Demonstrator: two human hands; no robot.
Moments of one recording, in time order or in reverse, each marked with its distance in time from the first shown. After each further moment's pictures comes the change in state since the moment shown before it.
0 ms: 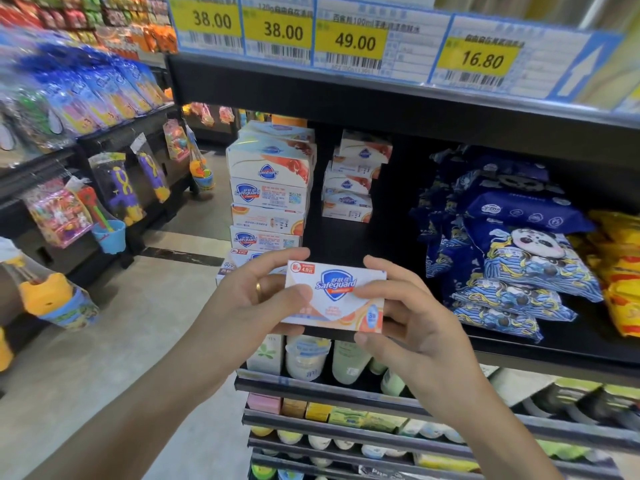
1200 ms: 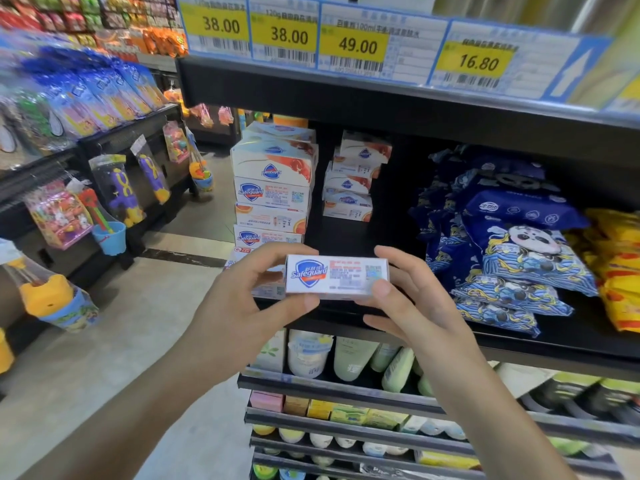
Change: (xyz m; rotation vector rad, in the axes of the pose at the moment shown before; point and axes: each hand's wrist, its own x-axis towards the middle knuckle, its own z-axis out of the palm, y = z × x) left_hand -0.005 -0.005 -0.014 0.322 -0.008 0.296; right_hand 0.004 -0.024 0.007 0.084 0.150 0.222
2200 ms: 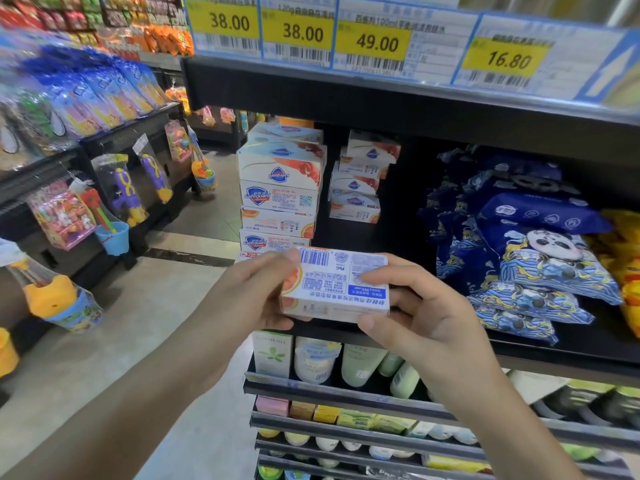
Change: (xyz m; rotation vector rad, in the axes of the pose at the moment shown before) left_hand 0.023 0.006 -0.006 -0.332 0.065 -0.528; right_hand 0.011 0.006 0.004 0.026 -0.087 -0.155
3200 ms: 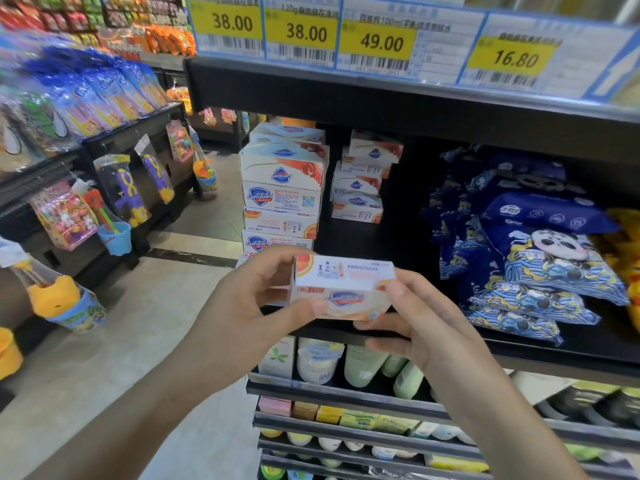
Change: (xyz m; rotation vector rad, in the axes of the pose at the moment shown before) left_hand -0.009 -0.014 -0.011 0.250 -0.124 0.465; right_hand -0.002 -0.010 0.006 0.055 0.040 0.321
